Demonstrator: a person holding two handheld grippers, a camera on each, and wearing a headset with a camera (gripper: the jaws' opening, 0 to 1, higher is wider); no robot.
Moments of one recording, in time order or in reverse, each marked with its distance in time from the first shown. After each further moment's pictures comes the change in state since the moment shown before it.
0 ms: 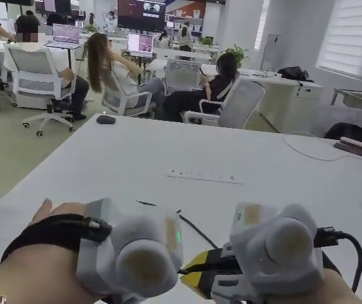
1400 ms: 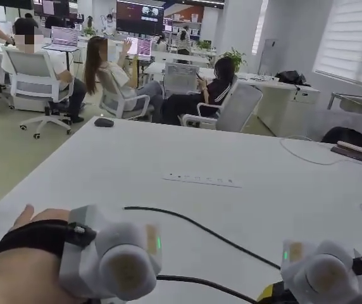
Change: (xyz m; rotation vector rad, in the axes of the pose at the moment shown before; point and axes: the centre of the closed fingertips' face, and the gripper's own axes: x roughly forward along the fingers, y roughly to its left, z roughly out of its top) left arm -0.001 0.003 -0.034 -0.030 0.072 -0.019; right arm -0.040 -0.043 -0.149 0.039 0.346 -0.069
